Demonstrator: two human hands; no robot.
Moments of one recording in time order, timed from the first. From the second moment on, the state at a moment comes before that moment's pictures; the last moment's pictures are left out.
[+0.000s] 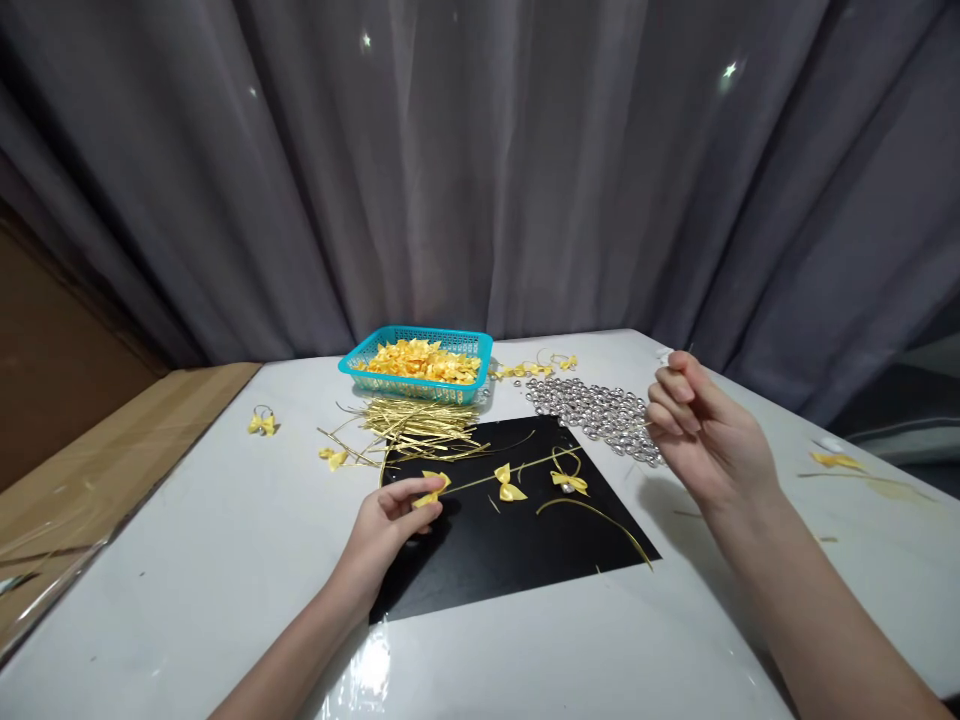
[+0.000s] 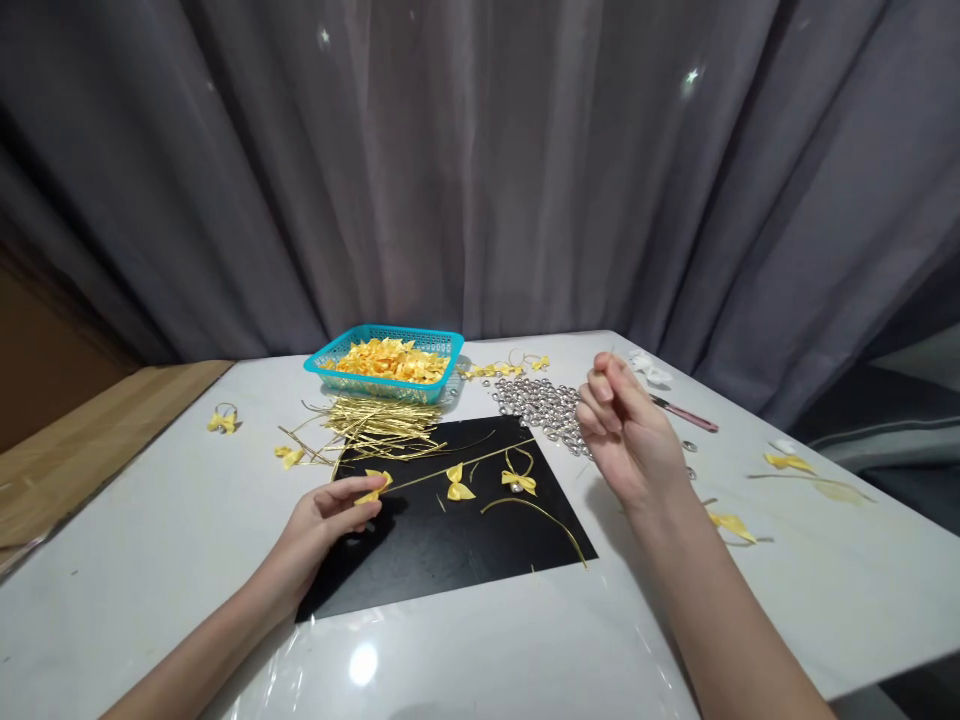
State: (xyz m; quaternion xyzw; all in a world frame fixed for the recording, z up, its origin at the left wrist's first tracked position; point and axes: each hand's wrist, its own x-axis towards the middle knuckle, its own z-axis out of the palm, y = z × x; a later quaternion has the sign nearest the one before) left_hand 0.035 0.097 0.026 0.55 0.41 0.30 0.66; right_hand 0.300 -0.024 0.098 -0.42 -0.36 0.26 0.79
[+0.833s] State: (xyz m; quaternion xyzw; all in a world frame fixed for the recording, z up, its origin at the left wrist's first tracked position) left_hand 0.037 0.070 0.027 0.56 0.35 0.33 0.68; right_hand 0.199 -0.019 0.036 -0.50 -0.77 0.00 0.40
